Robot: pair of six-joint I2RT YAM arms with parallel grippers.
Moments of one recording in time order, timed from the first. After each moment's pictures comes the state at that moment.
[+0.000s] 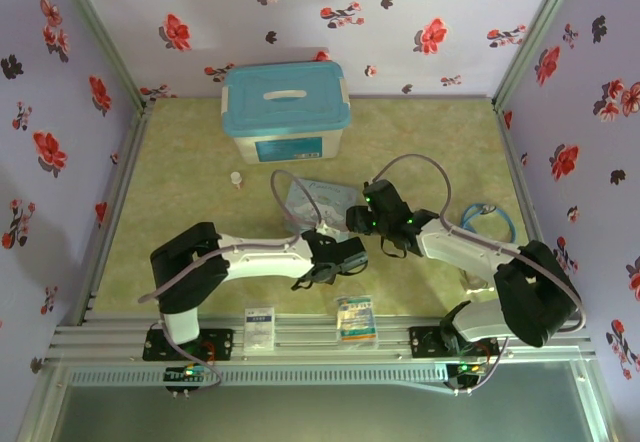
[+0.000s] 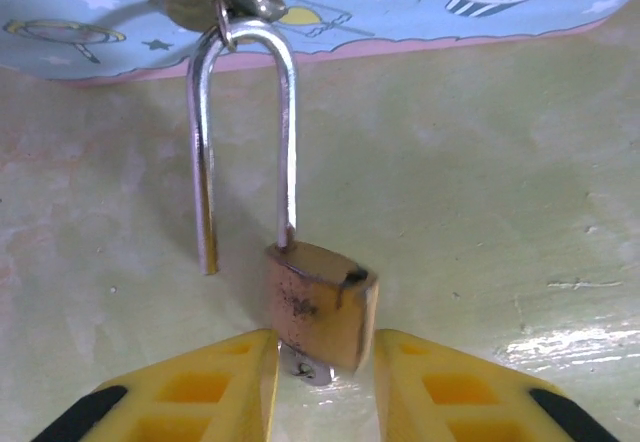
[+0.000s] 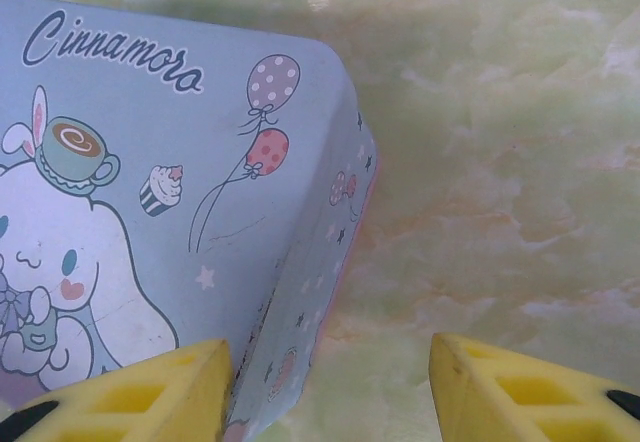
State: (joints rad) left arm -1.25 1.83 1.16 -0.78 -0.47 -0.88; right arm 0.67 1.36 0.72 -0.21 0.07 0.56
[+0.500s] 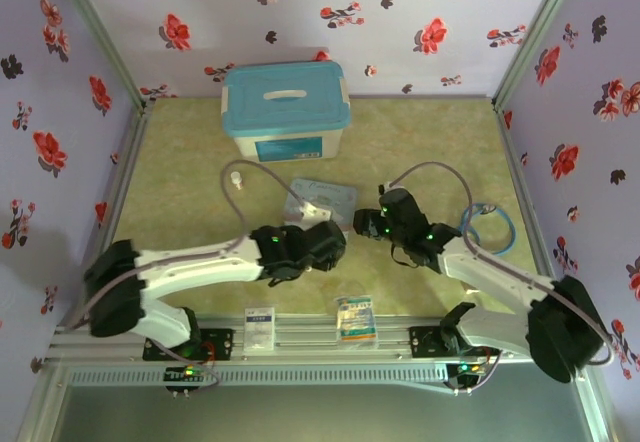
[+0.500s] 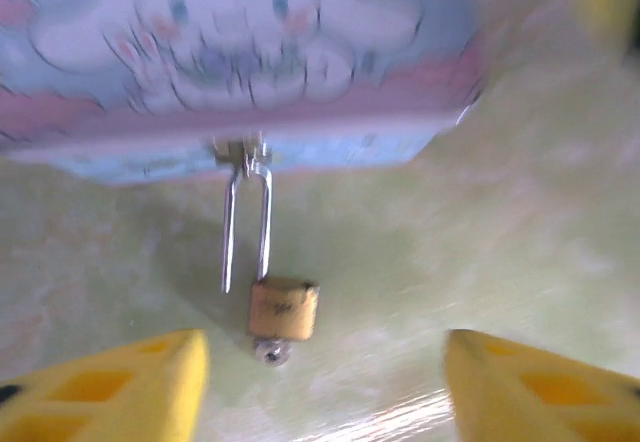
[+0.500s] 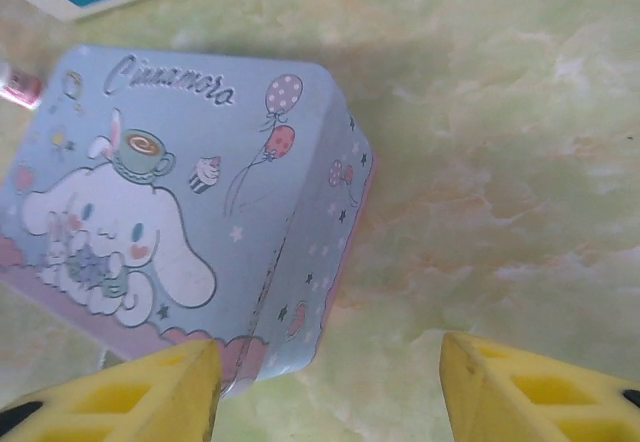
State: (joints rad) left arm -1.22 1.42 1.04 -0.61 -0.45 -0.78; right arm 0.68 1.11 0.61 -0.23 0.07 0.62
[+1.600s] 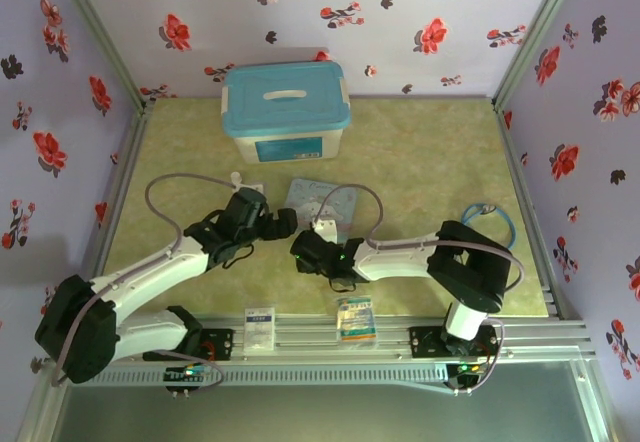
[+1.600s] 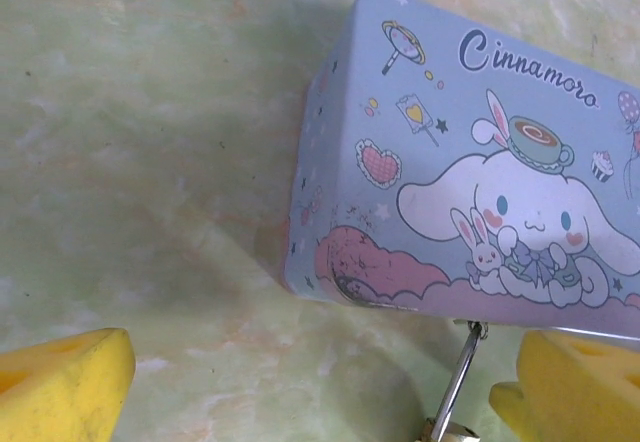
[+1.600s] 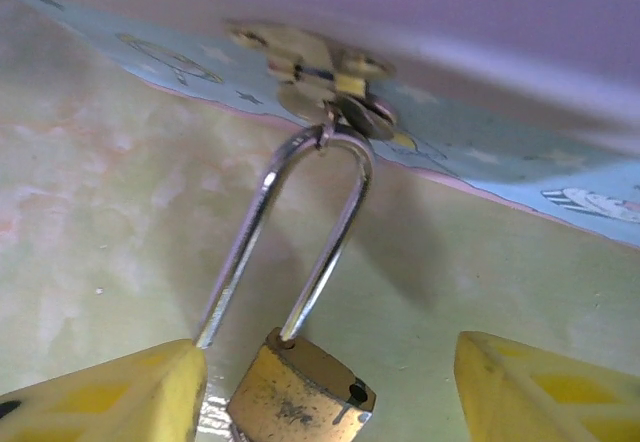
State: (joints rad) left arm -0.71 1.17 0.66 -0.26 -0.13 -0.65; right arm 1.17 1.72 0.88 -0.22 0.34 0.94
